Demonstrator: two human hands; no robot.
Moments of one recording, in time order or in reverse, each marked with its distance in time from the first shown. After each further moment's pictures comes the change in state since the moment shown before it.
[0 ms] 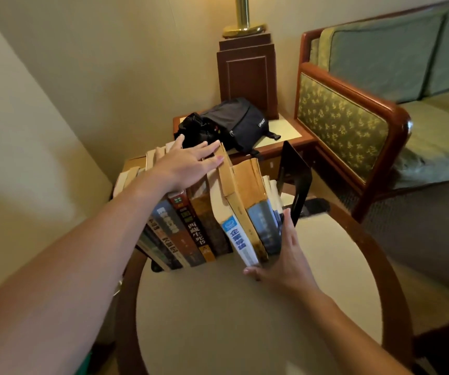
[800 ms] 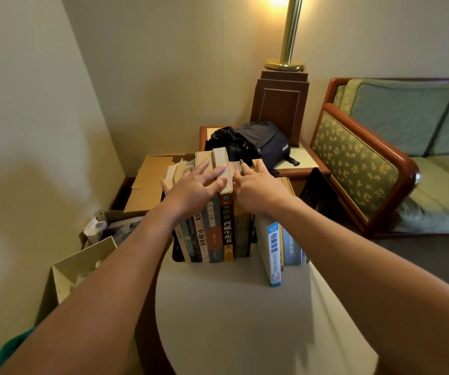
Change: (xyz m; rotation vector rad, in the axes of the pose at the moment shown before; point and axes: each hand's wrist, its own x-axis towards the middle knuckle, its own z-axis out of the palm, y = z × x) left_hand -0.076 -0.062 0.022 -0.319 0.173 -0.076; right_hand 0.083 -0.211 0.006 -1.060 -0.304 -0.349
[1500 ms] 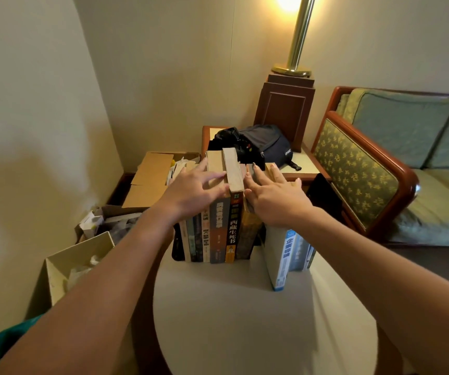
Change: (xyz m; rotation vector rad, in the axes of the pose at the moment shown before) left_hand -0.011 -0.009 -0.008 -0.066 0.037 0.044; right_hand -0.022 0.015 0.006 -0.045 0.013 0.072
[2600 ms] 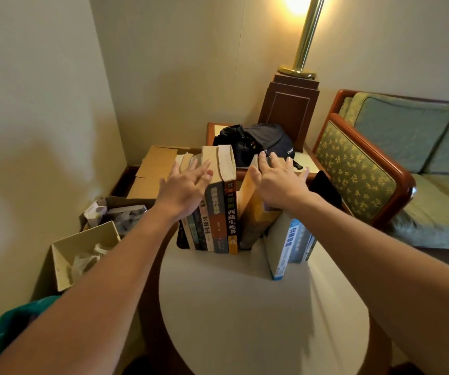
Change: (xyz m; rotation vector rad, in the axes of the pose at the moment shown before) left_hand -0.021 -0.032 0.008 -0.009 0.124 -0.110; right_hand 0.007 -0.014 -0.015 0.181 0.039 0.219
